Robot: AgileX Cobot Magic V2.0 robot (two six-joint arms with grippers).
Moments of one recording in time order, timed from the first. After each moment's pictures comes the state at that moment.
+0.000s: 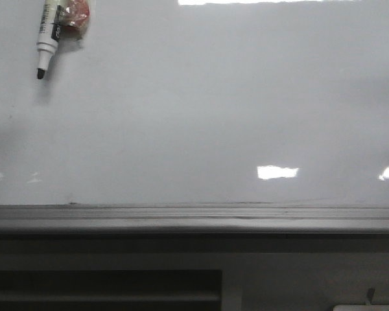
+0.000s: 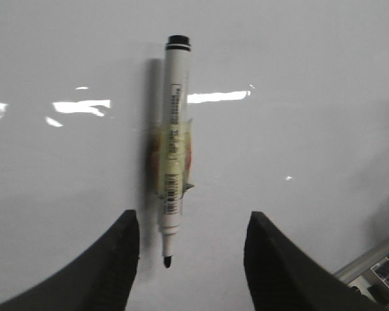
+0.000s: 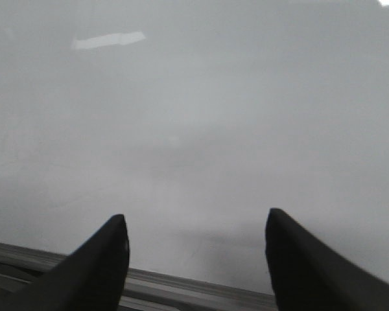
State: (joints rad) left arm -0.62 0.68 -0.49 -0.60 0.11 0.35; right arm 0.10 0.51 -0.48 0.49 0.55 -0.27
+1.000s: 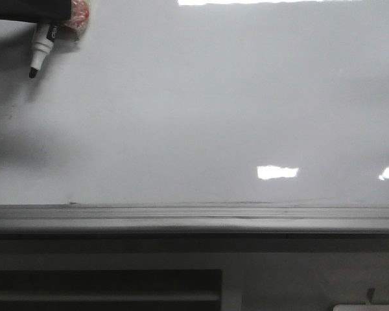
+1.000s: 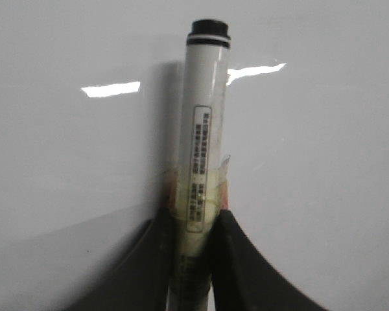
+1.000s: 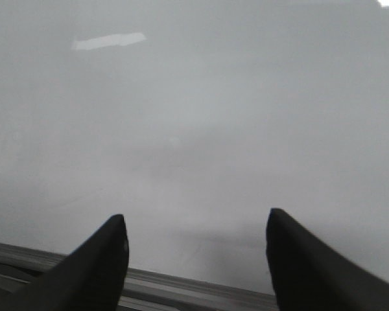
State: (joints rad) left arm -0.66 1.04 -0.60 -0.57 -0.09 0.37; right arm 0.10 0.51 -0.48 0.49 0.54 -0.27
